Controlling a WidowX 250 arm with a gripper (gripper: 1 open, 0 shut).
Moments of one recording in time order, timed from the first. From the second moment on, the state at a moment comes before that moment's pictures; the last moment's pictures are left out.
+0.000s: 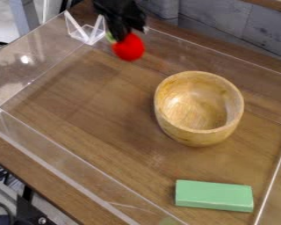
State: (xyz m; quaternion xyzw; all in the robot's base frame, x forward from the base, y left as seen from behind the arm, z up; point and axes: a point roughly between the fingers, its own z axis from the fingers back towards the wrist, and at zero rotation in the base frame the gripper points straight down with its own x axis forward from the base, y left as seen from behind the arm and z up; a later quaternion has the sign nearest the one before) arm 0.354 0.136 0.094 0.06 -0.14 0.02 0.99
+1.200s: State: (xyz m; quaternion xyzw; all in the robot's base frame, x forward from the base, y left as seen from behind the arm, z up) arm 0.369 0.213 0.042 0.10 -0.09 0.10 0.99
